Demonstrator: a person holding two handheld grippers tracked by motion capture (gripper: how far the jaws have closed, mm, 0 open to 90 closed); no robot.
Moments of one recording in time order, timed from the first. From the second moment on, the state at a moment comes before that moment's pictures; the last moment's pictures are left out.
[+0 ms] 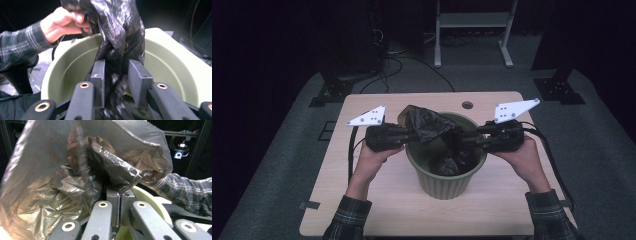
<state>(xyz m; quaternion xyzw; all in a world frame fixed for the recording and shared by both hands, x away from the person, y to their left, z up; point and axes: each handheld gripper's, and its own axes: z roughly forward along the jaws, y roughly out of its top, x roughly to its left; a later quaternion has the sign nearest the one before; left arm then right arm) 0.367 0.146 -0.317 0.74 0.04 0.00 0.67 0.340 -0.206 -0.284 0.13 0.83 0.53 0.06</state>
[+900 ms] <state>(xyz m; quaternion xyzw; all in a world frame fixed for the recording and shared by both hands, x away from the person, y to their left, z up) 0.366 0.163 -0.320 0.75 0.06 0.02 0.66 0.347 -0.206 -0.295 0.15 0.83 0.53 0.08</state>
